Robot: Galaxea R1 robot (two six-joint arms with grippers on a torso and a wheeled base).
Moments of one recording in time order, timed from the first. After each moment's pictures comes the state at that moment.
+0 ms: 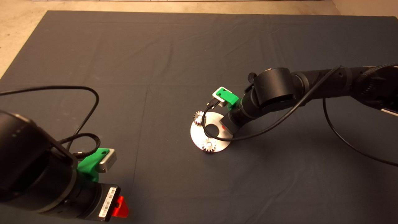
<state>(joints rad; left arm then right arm) -0.43 2.17 -0.35 0.07 1.53 -1.75 0.28 2.70 -1.01 -0.59 -1.49 0.97</state>
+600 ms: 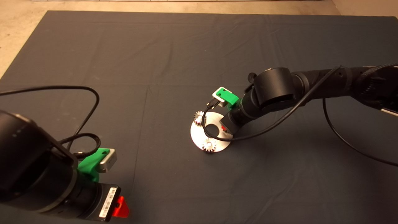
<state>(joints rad) -0.43 2.18 -0.35 0.07 1.53 -1.75 0.28 2.70 -0.99 -0.59 -1.50 0.97</state>
